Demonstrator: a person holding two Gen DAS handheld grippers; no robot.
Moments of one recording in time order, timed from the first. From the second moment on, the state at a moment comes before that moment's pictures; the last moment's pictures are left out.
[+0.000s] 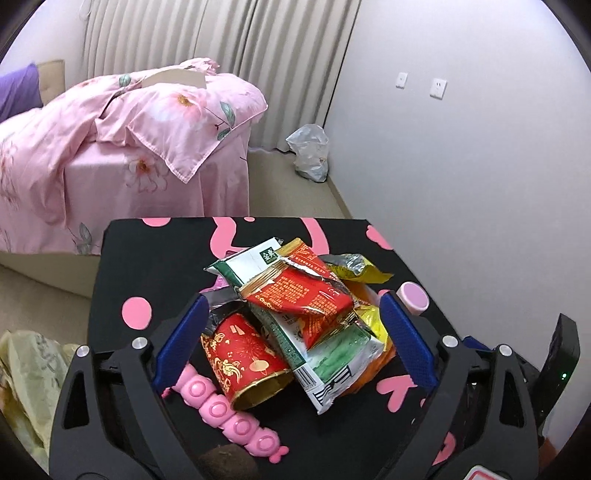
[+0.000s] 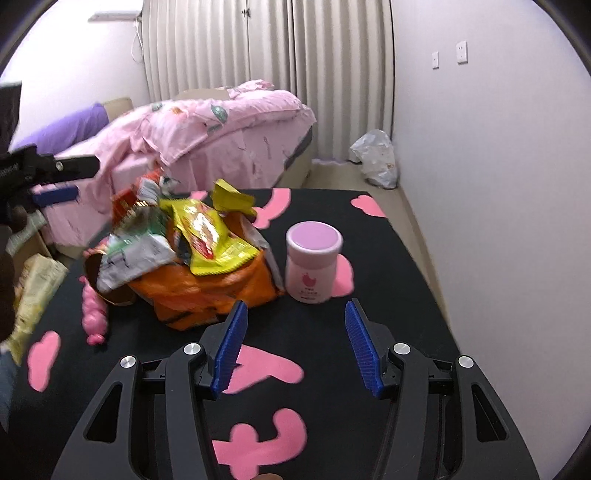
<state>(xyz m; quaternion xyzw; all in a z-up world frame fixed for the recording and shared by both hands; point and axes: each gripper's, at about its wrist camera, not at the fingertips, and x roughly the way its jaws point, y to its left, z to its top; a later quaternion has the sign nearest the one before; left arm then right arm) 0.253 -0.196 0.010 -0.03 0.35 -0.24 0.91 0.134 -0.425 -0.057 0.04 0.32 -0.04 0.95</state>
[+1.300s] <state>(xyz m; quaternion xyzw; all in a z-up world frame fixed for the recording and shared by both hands) 0.265 -0.159 -0.050 -0.06 0.41 -0.21 0.89 0.130 -0.397 -0.037 0.02 0.30 0.01 0.95</state>
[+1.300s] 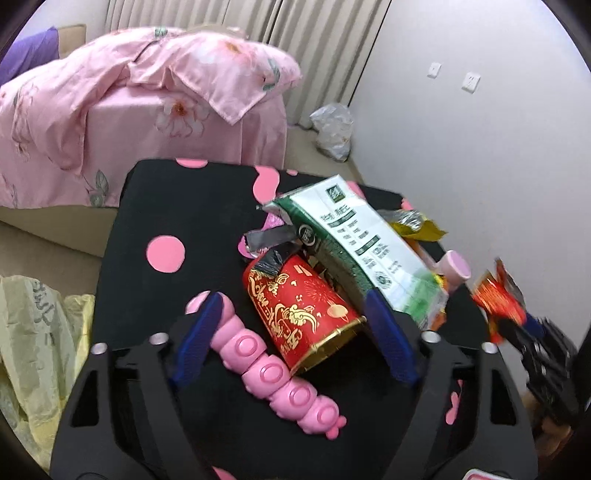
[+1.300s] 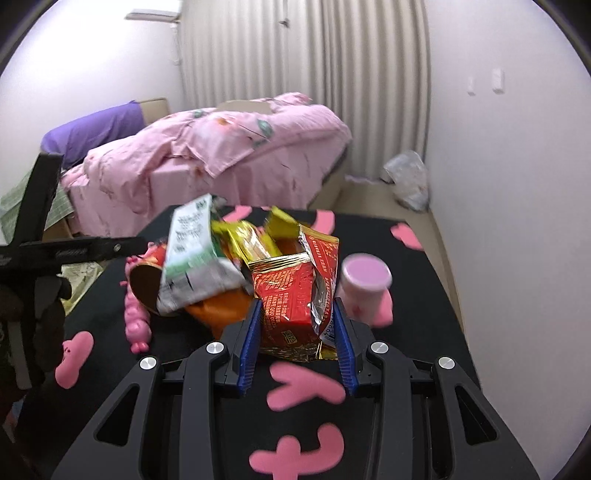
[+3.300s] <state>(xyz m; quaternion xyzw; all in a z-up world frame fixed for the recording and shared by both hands) 0.174 -0.137 -0.041 -0.06 0.41 -0.26 0.87 0.092 -0.392 -0.036 0.04 0.31 0.00 0.95</state>
